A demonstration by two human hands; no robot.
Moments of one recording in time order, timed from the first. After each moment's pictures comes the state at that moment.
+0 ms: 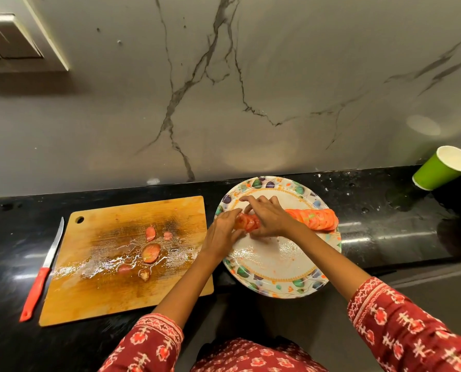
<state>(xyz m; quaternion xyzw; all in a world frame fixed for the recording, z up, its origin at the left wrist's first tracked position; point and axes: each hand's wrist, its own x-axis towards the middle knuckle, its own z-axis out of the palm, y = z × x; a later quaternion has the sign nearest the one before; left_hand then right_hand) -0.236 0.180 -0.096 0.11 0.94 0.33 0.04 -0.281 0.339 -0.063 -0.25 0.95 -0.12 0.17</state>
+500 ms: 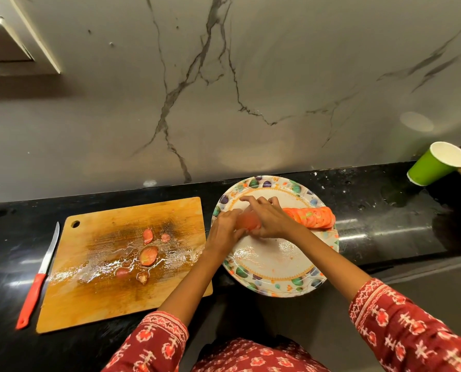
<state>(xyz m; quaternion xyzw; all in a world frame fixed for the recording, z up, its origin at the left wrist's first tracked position) -0.242 0.191 -0.097 0.09 0.94 0.33 0.05 -0.274 0.346 -0.066 -0.25 0.95 -0.14 0.14</state>
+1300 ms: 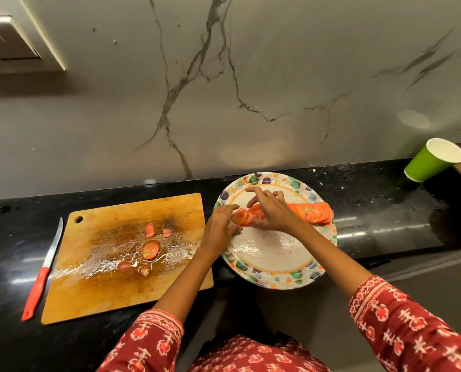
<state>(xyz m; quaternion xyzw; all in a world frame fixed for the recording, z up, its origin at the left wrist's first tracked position) -0.238 0.182 -0.095 0.10 0.92 0.39 0.02 -0.272 0.355 -0.064 -0.20 0.95 -0.21 0.10</state>
